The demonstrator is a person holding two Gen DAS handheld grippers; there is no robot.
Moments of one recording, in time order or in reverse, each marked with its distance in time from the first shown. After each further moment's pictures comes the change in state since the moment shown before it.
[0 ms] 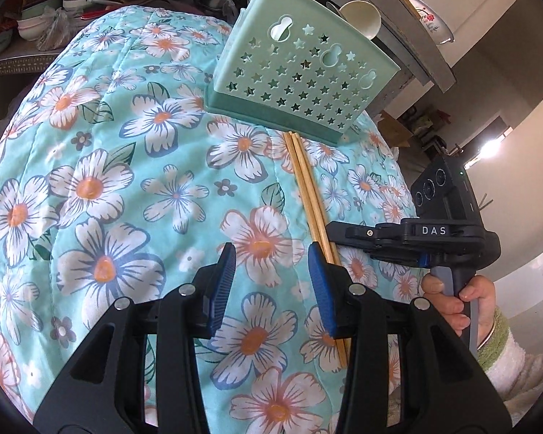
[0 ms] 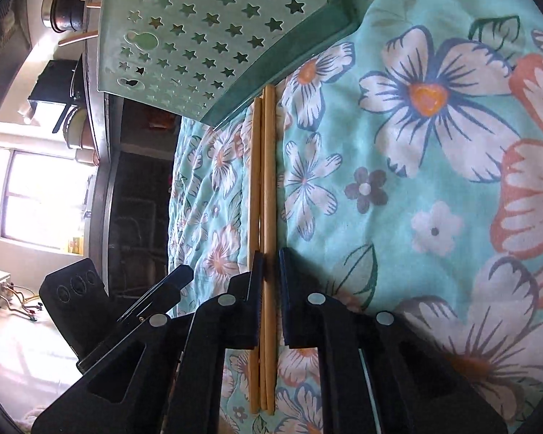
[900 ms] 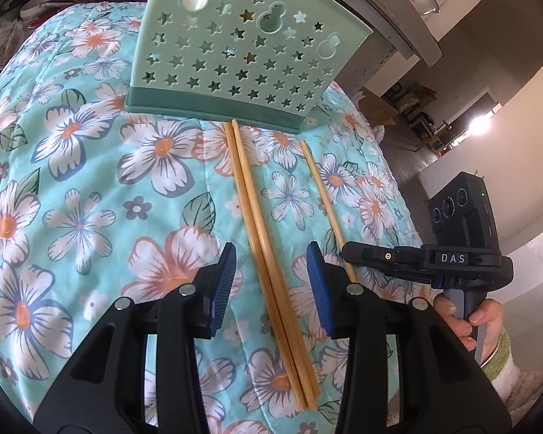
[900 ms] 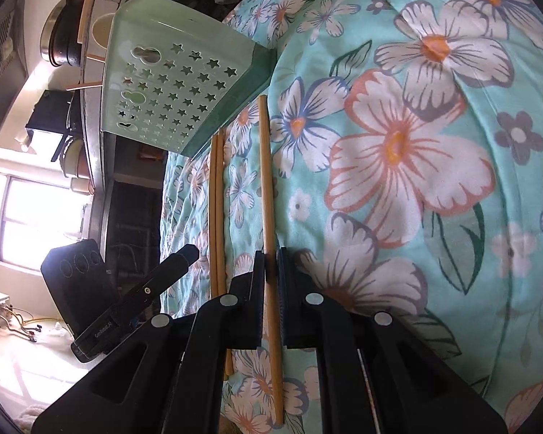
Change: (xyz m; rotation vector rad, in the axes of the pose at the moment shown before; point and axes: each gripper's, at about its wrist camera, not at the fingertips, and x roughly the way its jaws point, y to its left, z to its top) left arm 0.055 -0.048 0.018 0.084 0.073 -0.029; right arm -0.083 -0.052 -0.026 0.056 -0.131 -0.036
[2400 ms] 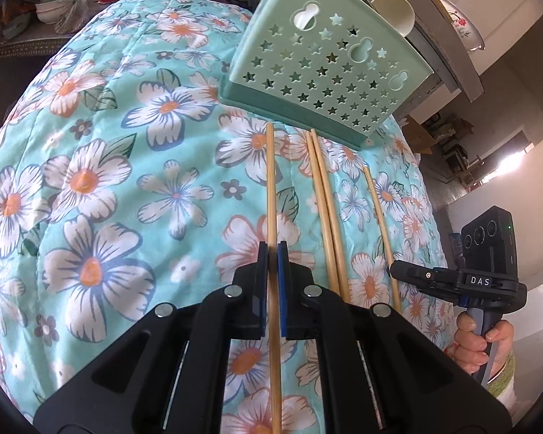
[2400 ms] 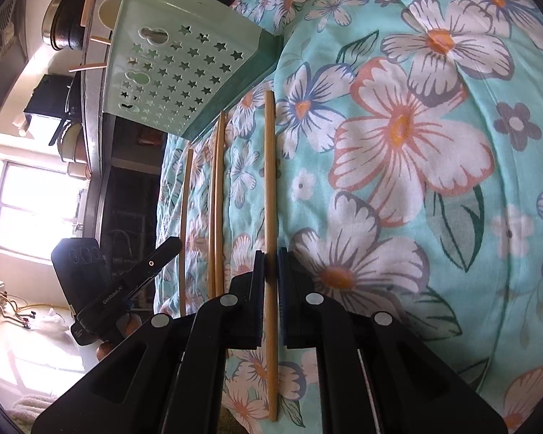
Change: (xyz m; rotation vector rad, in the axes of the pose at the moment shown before) left arm -0.037 0.047 -0.021 -0.185 -0.050 0.108; right arm -0.003 0.009 -0.012 -0.034 0.054 -0.023
